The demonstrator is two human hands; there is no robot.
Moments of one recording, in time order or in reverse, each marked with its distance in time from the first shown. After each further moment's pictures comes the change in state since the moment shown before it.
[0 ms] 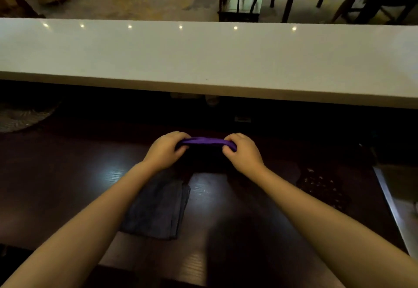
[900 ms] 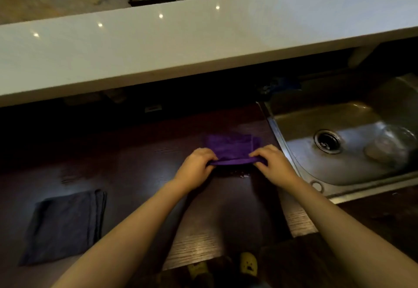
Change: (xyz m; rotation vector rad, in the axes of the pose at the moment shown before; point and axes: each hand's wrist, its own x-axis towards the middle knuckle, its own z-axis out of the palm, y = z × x) left_hand 0.008 0.230 0.173 -0.182 -0.290 0.360; right_hand -0.180 0.220 -0.146 -0.155 0.018 0.273
